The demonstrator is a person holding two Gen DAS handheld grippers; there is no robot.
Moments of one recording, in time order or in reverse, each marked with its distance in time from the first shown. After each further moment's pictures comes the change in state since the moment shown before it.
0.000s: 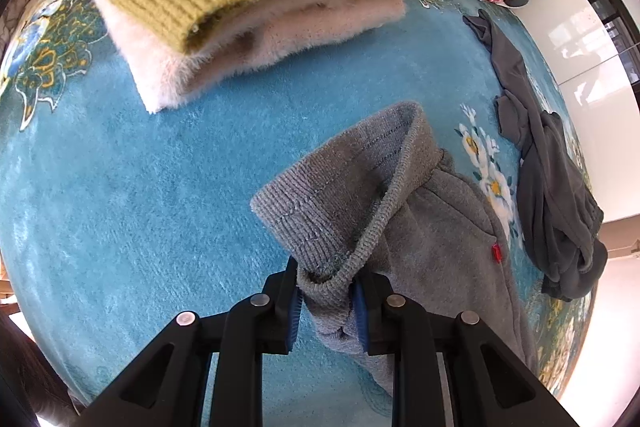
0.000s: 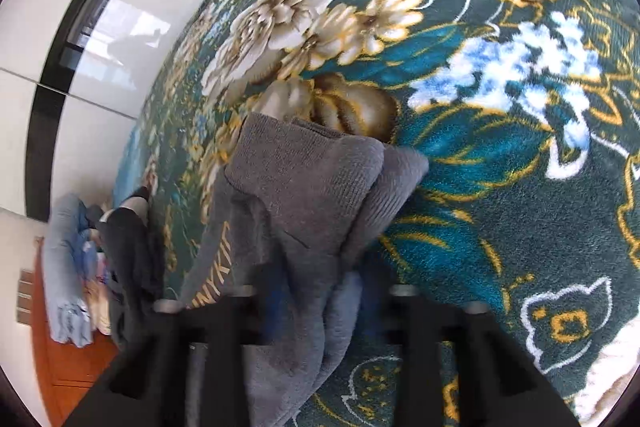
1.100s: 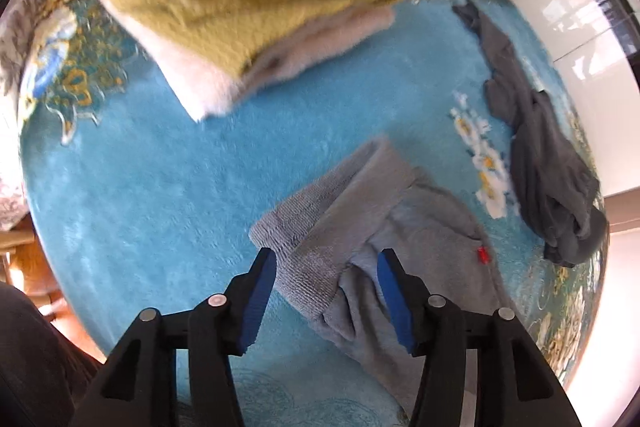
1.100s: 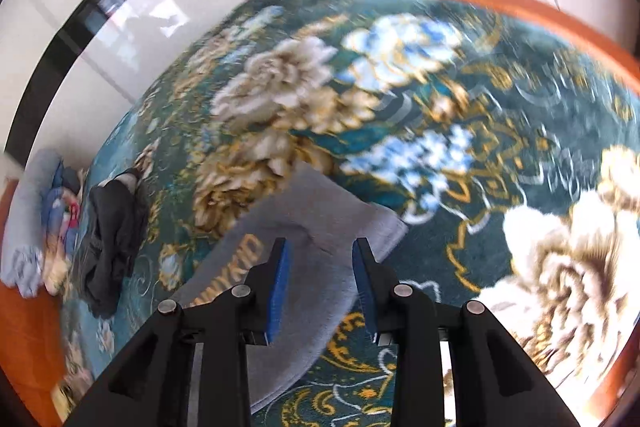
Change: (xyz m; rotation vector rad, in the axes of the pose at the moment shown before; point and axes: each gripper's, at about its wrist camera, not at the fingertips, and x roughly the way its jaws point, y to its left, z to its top) left arm -0.057 0.012 -0.010 0.088 0.017 0.041; right arm -0.095 0.011 -0.026 -0.294 -0.150 -0.142
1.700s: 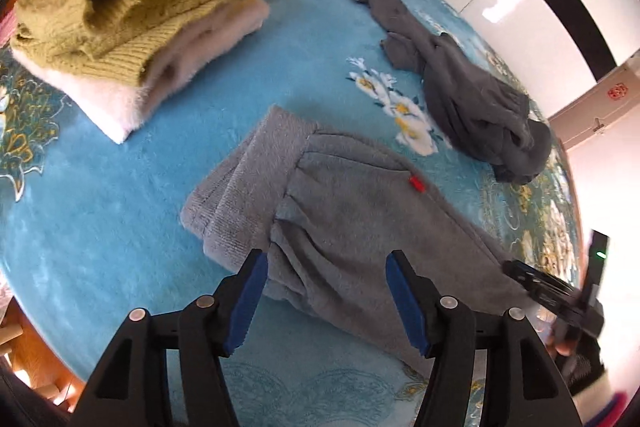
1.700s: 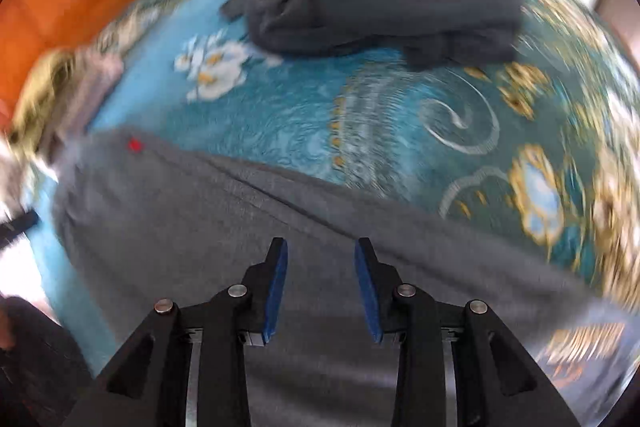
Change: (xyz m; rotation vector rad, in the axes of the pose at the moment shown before) left arm -0.008 -0.017 -0.037 0.305 -0.012 -0.201; right arm 0.125 0.328 -0.205 -1.094 0.451 0.222
